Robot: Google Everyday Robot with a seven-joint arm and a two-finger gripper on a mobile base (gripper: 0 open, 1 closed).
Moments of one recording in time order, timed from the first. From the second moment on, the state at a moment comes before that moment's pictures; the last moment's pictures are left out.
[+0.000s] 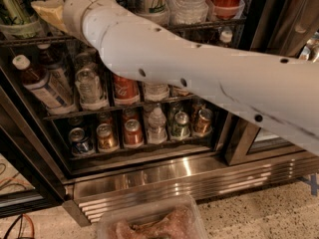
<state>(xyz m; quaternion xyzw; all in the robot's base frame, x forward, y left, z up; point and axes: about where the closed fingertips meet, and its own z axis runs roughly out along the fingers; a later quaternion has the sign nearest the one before) 0.618 0.180 1.088 -0.34 0.57 0.13 0.74</state>
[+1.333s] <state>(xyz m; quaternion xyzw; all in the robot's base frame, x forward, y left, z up) 0.634 0.186 1.081 -0.34 0.58 0.13 0.73</state>
